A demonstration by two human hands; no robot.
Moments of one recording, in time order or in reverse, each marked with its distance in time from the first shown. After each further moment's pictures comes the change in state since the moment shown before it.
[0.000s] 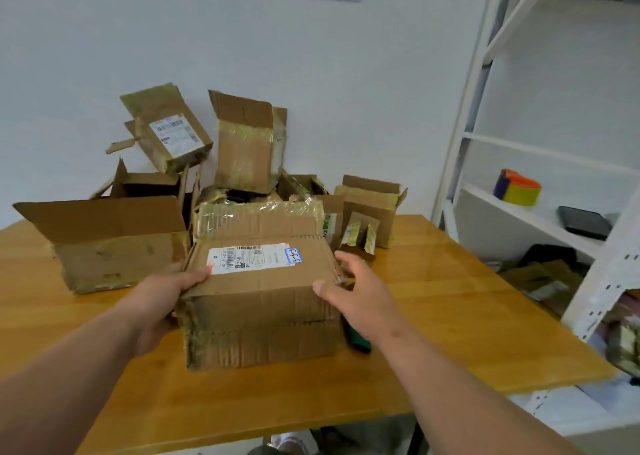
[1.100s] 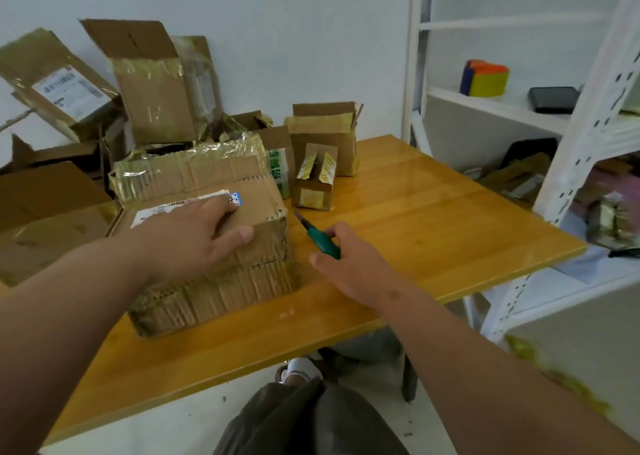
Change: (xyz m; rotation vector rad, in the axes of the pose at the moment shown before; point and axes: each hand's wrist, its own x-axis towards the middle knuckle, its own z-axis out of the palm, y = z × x) left_hand 0.015 0.019 0.086 1.549 -0.187 0.677; right_hand -0.024 0.074 -0.020 0.036 -0.088 0.131
